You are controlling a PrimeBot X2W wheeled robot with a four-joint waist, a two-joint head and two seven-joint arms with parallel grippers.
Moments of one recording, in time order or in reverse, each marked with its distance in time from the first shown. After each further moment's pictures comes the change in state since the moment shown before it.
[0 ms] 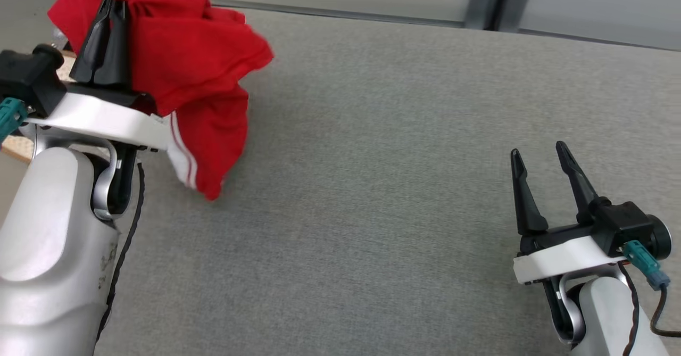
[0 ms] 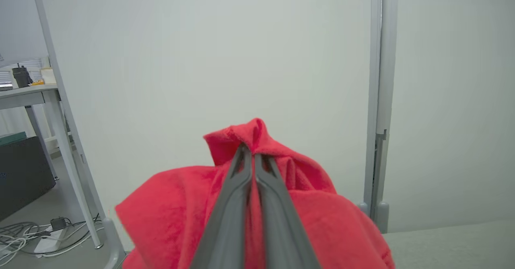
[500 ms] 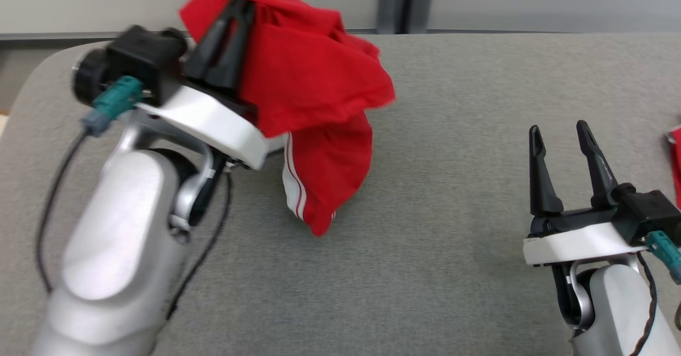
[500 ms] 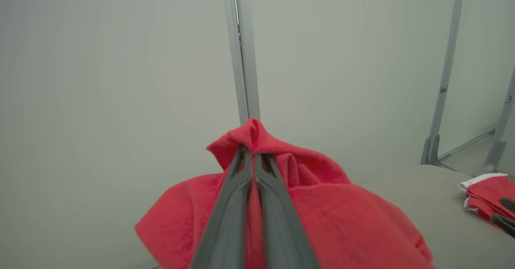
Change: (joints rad) left arm 0.008 -0.058 -0.153 -0.280 0.009 0.033 0.277; right arm -0.021 0.021 -0.044 -0.052 0.021 0.000 -0.001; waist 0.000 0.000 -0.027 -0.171
